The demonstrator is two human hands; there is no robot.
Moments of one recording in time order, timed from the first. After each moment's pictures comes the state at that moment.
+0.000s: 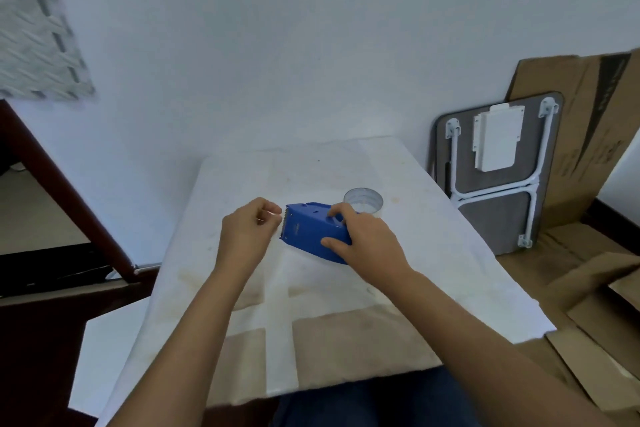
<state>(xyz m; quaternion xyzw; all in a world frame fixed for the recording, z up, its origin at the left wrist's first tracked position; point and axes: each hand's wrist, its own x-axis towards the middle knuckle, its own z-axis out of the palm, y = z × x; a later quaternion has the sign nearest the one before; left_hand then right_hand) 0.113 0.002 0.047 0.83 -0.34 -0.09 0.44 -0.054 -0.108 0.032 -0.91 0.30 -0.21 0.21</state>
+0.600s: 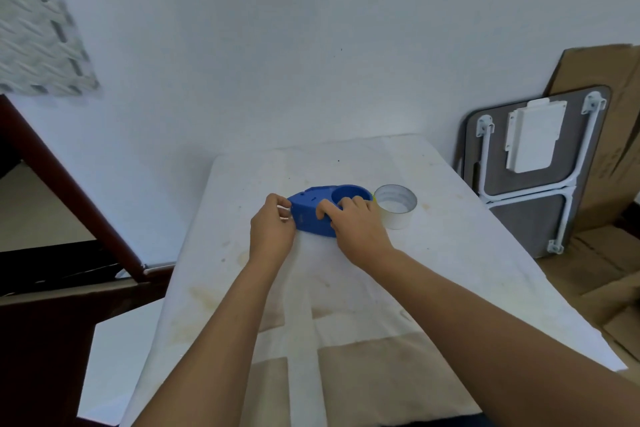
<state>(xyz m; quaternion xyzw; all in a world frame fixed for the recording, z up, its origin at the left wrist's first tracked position) 0.166 -0.054 0.001 0.83 -0.30 -0.13 0.46 0.042 -0.155 -0.012 -0.94 0.27 -0.20 0.02</state>
